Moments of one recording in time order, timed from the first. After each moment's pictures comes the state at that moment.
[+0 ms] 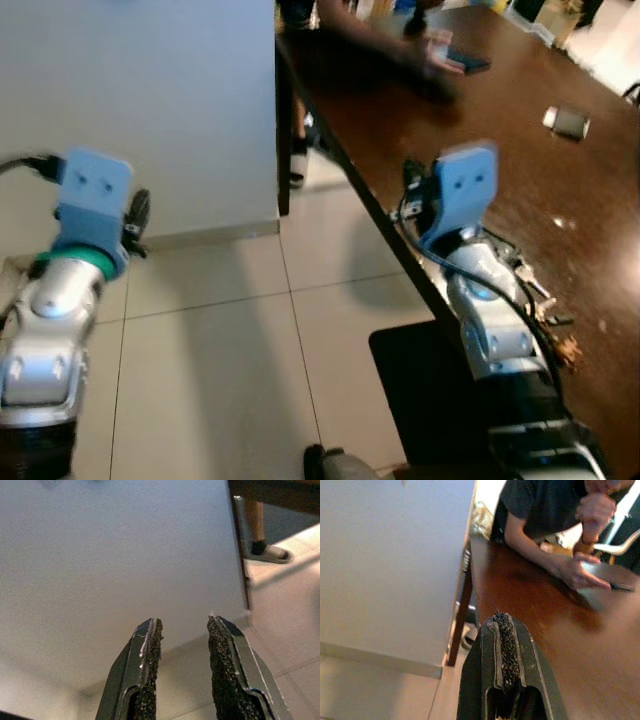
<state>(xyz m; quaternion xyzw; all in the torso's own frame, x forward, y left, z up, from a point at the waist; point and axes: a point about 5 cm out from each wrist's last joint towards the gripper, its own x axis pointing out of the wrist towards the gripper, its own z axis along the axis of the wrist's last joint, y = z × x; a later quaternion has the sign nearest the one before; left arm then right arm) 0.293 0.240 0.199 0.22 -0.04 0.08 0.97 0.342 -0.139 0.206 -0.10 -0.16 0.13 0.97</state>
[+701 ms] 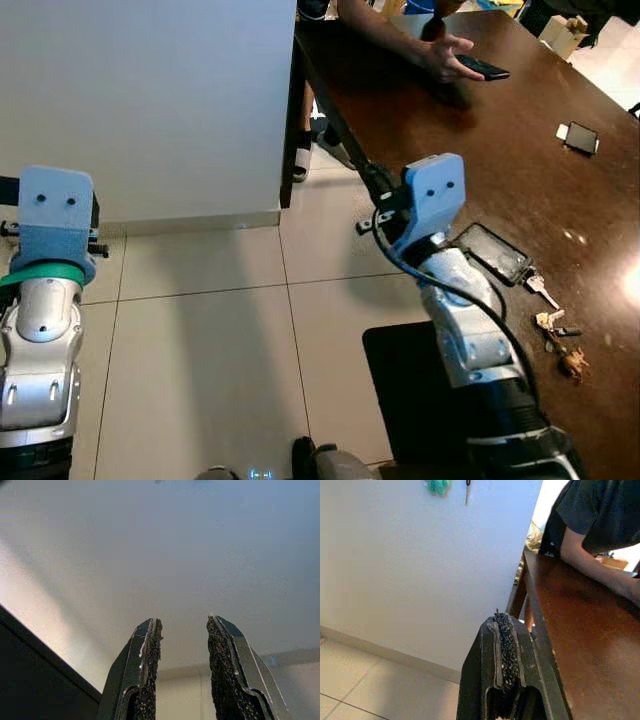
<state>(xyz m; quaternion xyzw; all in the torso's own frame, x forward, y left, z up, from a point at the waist) 0.282 0.254 0.212 0.21 -0.11 0.21 0.95 0.335 -0.111 0.206 -0.06 -0.18 0.18 0.97</state>
